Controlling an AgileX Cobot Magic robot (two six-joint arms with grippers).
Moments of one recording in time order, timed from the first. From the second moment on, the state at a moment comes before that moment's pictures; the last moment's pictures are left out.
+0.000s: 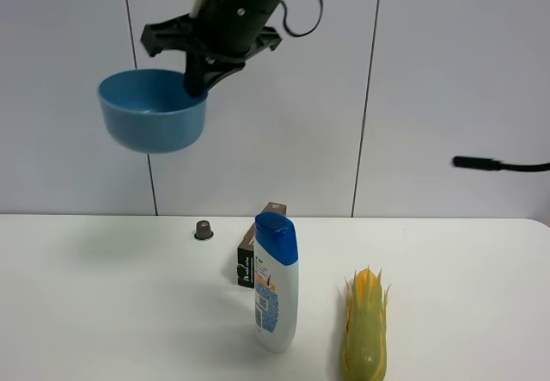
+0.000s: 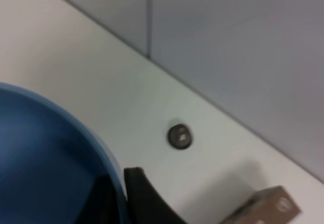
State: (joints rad) left arm 0.06 -0.01 -0.51 -0.08 1.06 0.10; right arm 0.77 2.12 -2.14 0.09 0.87 -0.24
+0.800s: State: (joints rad) left arm 0.06 -0.01 -0.51 -0.08 1.06 0.10; right arm 0.84 2.39 -2.32 0.10 1.07 -0.41
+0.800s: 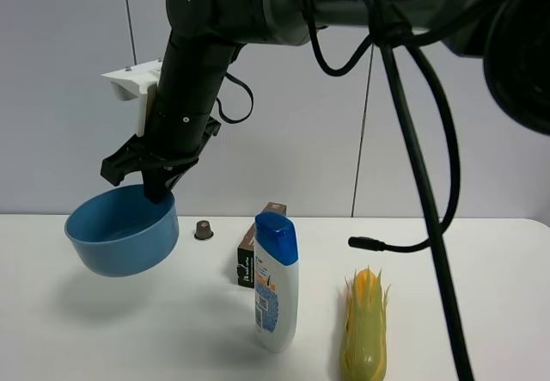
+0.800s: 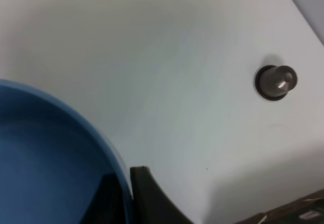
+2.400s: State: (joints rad) left arm 0.06 -0.01 -0.51 -0.08 1.06 0.10; right arm 0.82 2.50 -2.32 0.05 1.08 -0.41
